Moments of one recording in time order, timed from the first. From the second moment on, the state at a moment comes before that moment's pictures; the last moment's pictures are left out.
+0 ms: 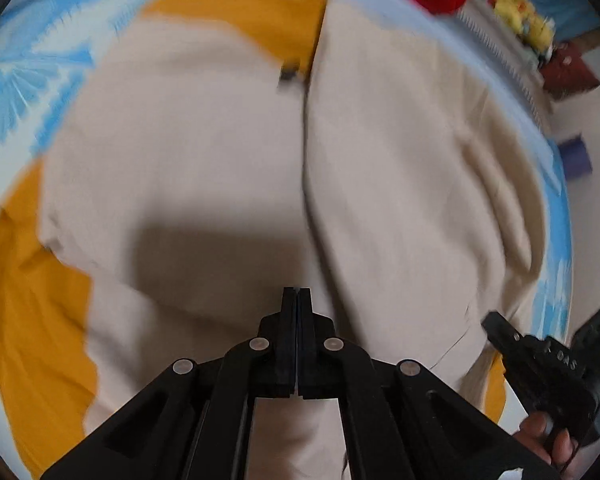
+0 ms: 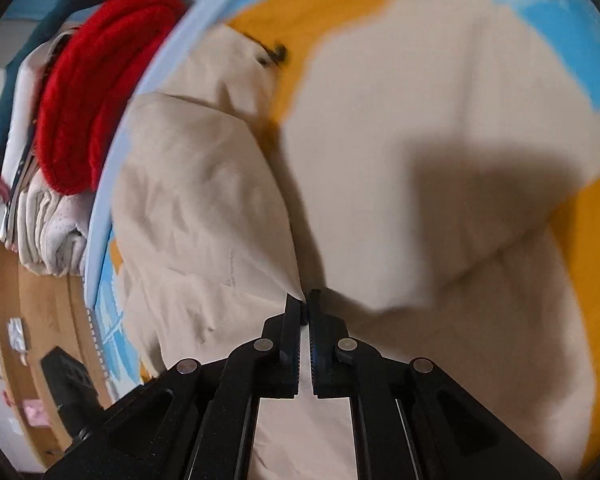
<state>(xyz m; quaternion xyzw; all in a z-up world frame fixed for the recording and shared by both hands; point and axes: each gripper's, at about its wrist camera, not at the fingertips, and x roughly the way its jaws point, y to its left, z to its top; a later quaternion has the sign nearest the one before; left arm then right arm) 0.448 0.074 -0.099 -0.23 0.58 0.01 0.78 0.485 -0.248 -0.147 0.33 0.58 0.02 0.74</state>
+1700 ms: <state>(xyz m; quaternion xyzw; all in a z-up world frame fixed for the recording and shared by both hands) 0.403 0.013 -0.032 -0.08 0.54 -0.02 0.83 0.478 -0.209 -0.023 0.06 0.37 -0.02 0.93</state>
